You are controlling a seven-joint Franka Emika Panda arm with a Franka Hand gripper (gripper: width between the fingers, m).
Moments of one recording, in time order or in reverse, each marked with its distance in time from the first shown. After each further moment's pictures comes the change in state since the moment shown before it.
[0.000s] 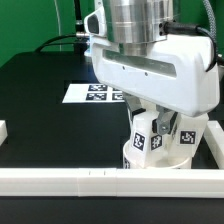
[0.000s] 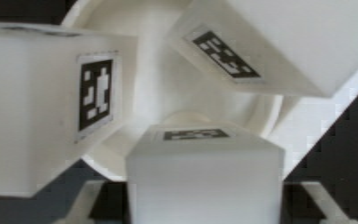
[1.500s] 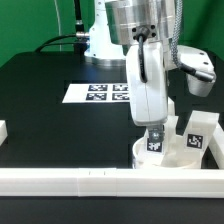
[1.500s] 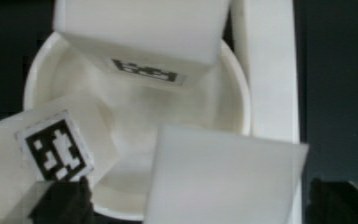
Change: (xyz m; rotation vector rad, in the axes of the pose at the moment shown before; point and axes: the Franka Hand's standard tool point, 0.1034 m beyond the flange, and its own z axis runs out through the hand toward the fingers) arm -0.007 -0.005 -0.002 0.028 -0.048 0.663
